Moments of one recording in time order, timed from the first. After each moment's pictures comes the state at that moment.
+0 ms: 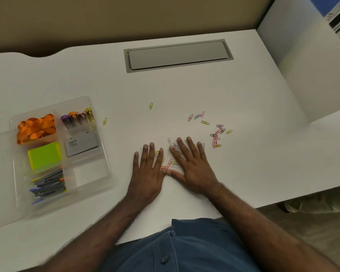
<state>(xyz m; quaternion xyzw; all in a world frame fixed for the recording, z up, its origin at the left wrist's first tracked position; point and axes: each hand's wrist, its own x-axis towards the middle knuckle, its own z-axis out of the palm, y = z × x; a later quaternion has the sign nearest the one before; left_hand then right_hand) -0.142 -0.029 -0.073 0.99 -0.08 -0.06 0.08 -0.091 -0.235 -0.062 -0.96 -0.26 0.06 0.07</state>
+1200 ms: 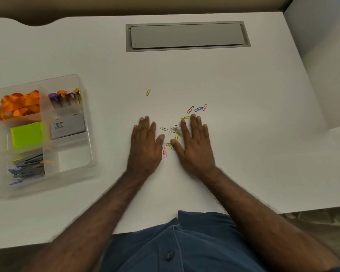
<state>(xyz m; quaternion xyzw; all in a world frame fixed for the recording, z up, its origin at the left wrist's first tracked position) -0.079 -0.067 -0.087 0.97 0.03 0.14 0.20 -0.035 -0.249 -0.077 -0.97 -0.18 0.03 0.16</state>
